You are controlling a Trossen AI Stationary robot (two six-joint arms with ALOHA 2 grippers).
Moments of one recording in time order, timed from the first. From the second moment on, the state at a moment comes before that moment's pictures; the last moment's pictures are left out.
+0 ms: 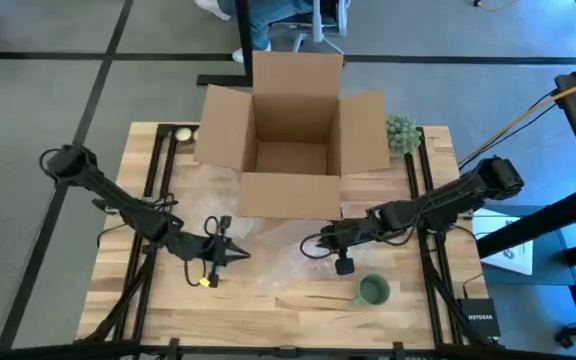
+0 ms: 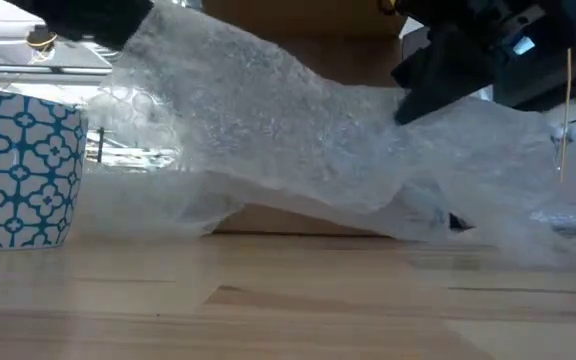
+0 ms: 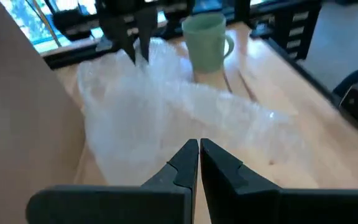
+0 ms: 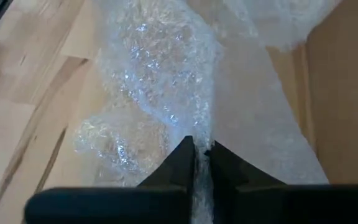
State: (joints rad) left arm -0.55 1.24 0.59 0.20 -0.47 0.03; right arm 0.31 1.43 0.83 -0.19 0.12 0.08
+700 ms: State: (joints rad) left arm -0.57 1.44 0.75 0.13 -0.53 0.24; right arm 0.31 1.43 0.83 -0.15 0.10 0.10
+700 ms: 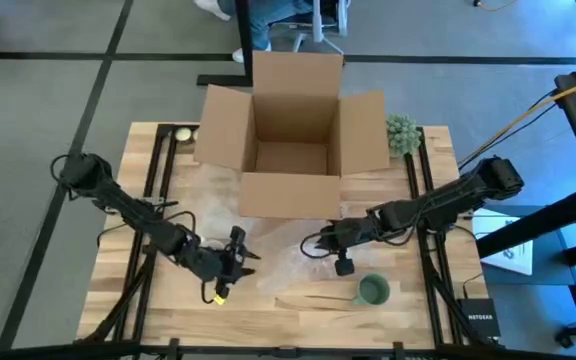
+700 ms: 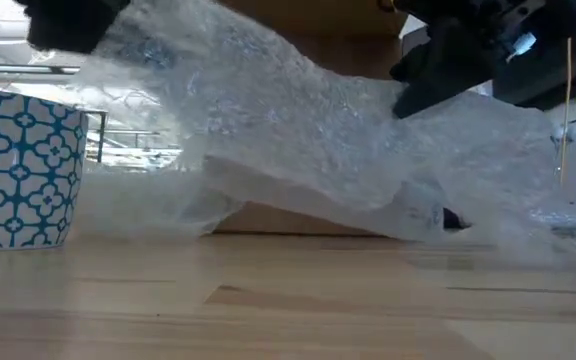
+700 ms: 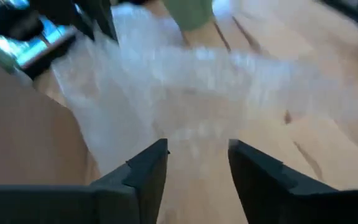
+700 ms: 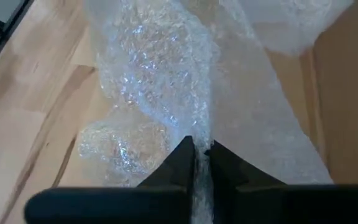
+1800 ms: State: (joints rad) left arm -0.52 1.46 0.75 0.46 -0.93 -0.41; right arm 0.31 1.32 0.83 -0.58 0.13 0.40
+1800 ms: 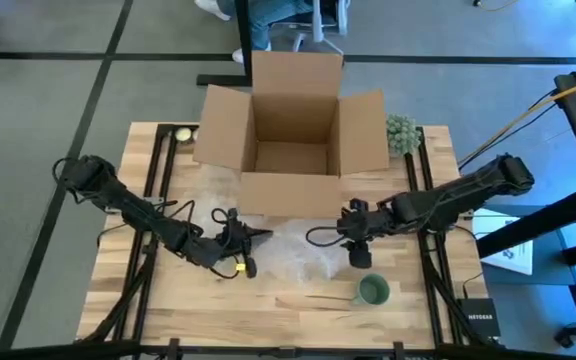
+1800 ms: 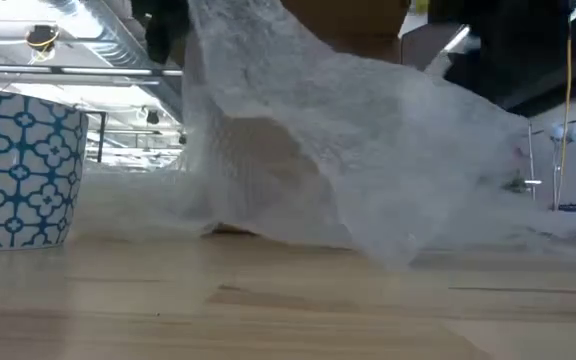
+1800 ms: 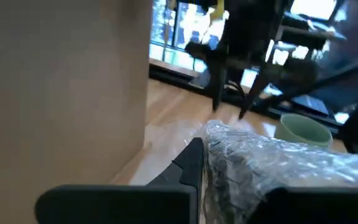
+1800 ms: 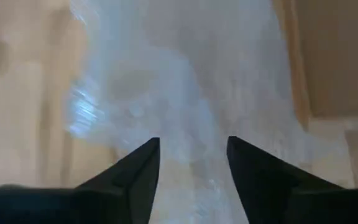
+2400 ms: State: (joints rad) left arm -0.50 1.46 0.75 0.45 -1.08 -0.45; right arm 0.31 1.45 0.62 -0.47 0.17 0.41
